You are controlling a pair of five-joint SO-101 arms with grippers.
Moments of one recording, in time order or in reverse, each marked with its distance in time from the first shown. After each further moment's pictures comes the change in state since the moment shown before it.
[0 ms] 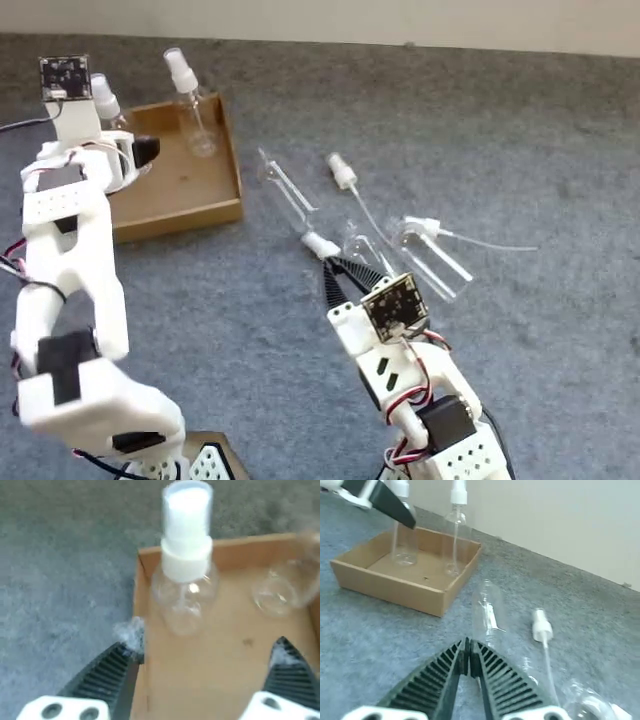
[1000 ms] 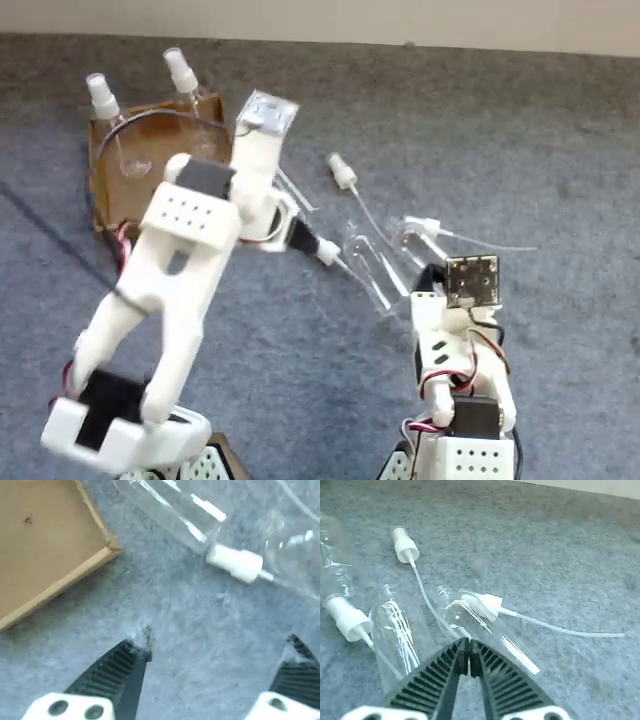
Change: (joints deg) left arm 35.5 -9.1 -6.4 45.3 10.0; right arm 29.7 0.0 0.0 13.8 0.0
